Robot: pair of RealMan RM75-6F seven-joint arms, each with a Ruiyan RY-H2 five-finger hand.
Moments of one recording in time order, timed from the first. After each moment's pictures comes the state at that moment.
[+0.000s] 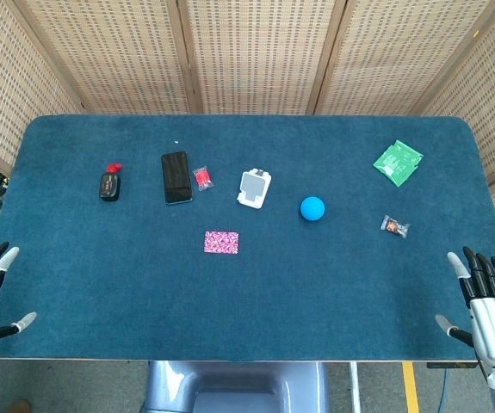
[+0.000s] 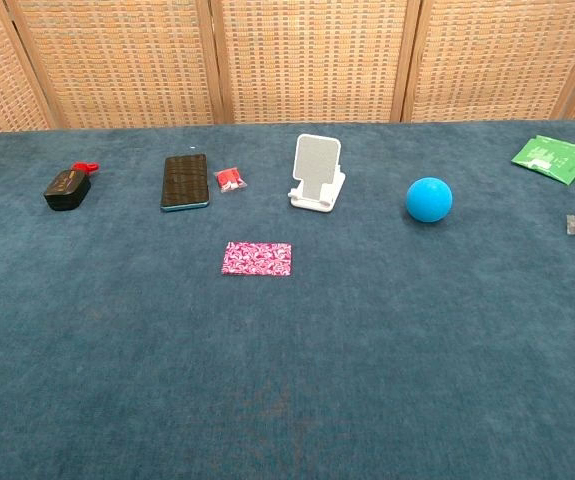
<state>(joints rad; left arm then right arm) -0.03 -1.07 0.02 -1.66 1.62 1.57 -0.05 0.00 -1.12 0.06 -1.64 -1.62 1.64 -0.13</state>
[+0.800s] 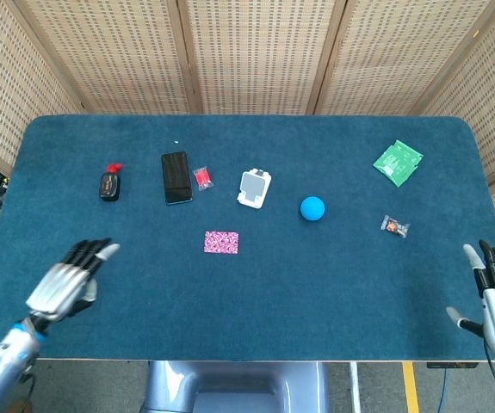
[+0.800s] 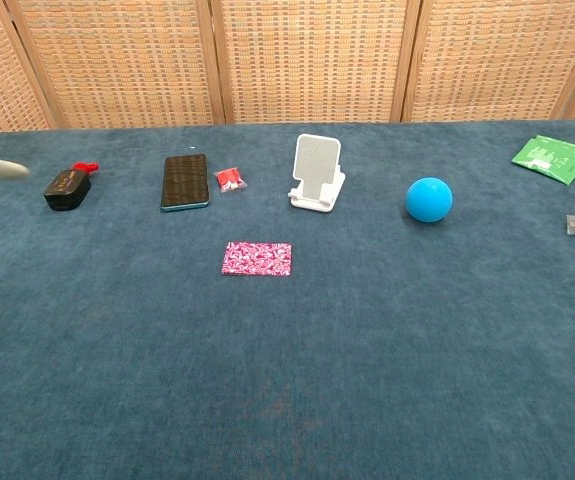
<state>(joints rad) -0.35 -1.12 -0.04 -1.77 1.56 1.05 0.08 0.02 -1.12 0.10 -1.63 -1.51 1.58 -0.12</state>
